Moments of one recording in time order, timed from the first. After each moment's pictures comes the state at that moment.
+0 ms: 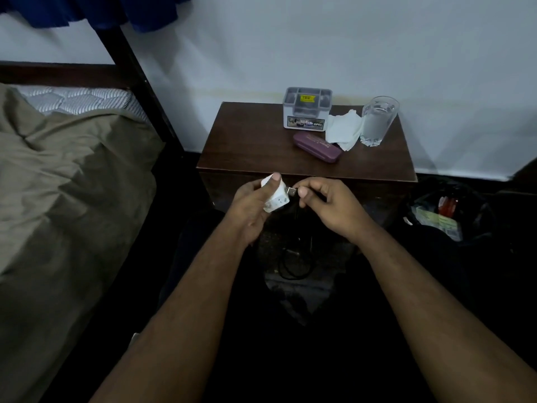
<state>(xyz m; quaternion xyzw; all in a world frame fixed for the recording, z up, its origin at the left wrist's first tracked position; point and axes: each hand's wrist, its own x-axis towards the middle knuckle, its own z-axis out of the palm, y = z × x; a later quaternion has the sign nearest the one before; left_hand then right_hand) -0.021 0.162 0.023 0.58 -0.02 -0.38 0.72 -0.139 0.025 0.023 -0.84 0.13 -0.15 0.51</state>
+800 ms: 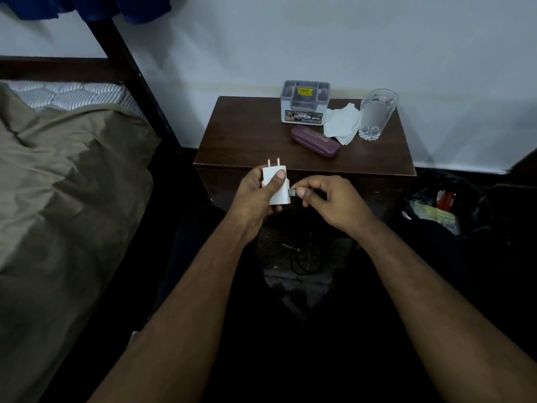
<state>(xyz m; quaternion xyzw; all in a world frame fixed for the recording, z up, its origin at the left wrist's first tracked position) -0.022 0.158 0.014 0.62 -0.12 -0.33 0.70 -0.141 0.019 0.021 -0.87 0.14 -0.13 0.45</state>
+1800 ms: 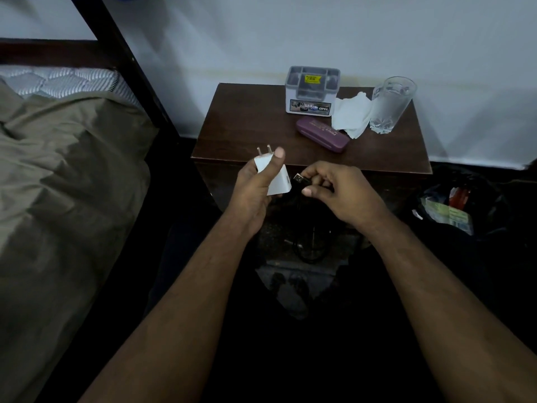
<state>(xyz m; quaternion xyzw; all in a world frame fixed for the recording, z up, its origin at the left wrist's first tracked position) -0.003 0.142 0.012 0.59 -0.08 -0.34 0.73 -0.120 -0.003 0.016 -0.89 0.15 -0.12 0.41</state>
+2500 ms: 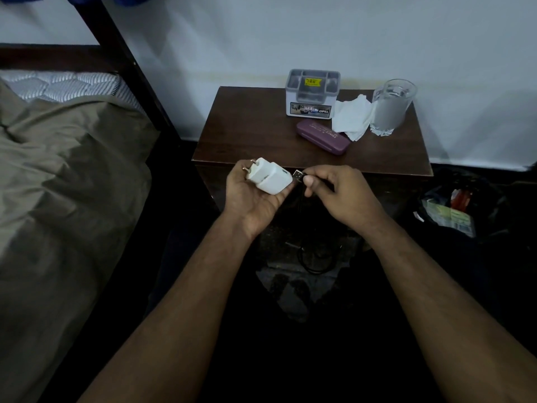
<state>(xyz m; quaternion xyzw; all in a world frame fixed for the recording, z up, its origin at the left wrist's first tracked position) -0.001 0.144 0.025 0.31 0.11 -0.43 0.84 -0.119 0.004 0.021 -0.89 0.15 -0.17 0.41</state>
